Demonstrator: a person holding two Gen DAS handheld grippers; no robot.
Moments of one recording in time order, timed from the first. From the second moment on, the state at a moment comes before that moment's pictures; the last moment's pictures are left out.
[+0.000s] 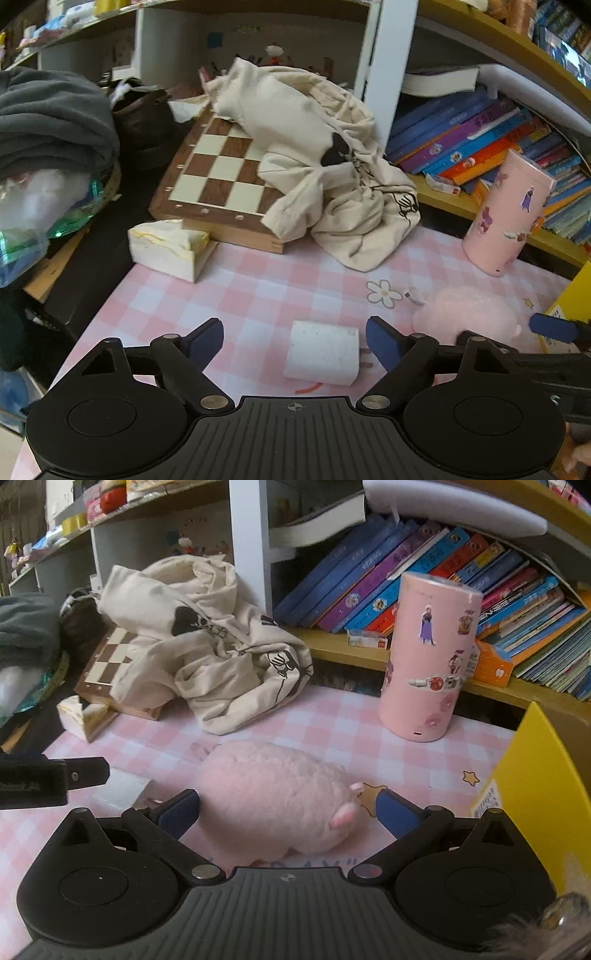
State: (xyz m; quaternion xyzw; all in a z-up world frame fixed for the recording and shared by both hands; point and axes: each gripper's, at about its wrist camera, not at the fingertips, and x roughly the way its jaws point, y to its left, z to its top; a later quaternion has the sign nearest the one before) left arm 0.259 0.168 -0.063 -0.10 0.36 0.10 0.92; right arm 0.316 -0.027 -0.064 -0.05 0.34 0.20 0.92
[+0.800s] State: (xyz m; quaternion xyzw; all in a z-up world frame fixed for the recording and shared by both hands) left arm 0.286 0.160 -0.097 -0.09 0.39 0.05 0.92; right arm 0.345 -0.022 -0.082 -0.01 0.37 0.21 0.91
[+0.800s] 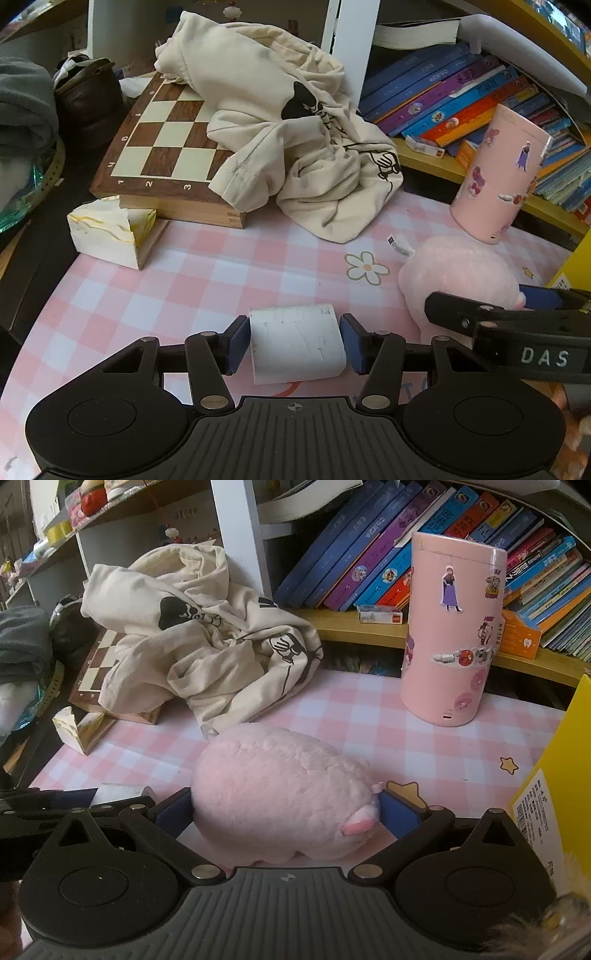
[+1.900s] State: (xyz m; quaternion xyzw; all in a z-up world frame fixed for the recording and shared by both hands) left arm 0.082 0.165 -0.026 -0.26 0.35 0.05 0.90; right arm 0.152 -0.093 -0.021 -0.02 0.36 0.26 0.89
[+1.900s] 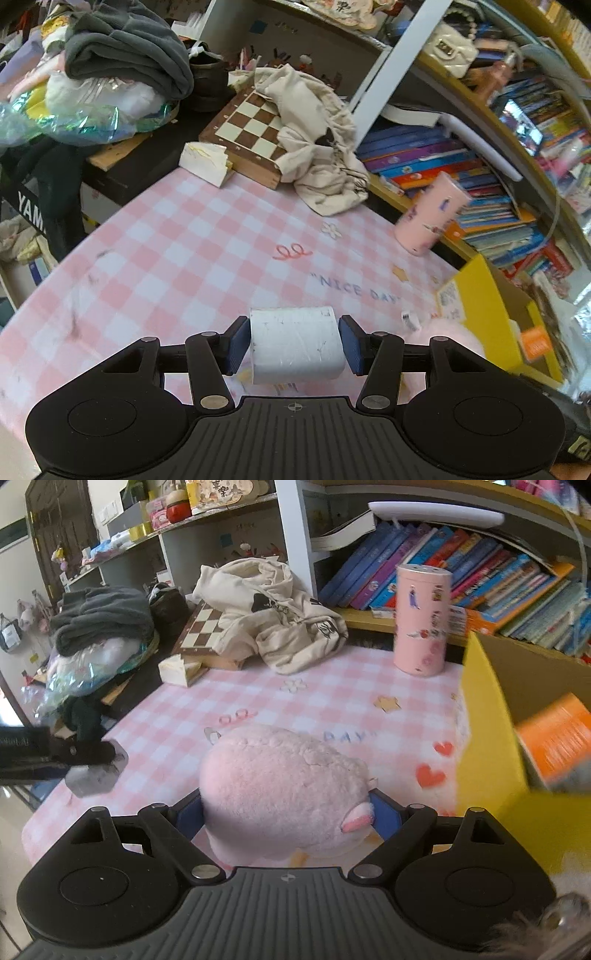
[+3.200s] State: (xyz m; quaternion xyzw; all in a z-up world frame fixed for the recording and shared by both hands) left arm 0.029 0.044 -0.011 -0.30 0.36 -0.13 0.88; right arm 0.017 -0.230 0.007 0.00 0.34 0.10 0.94
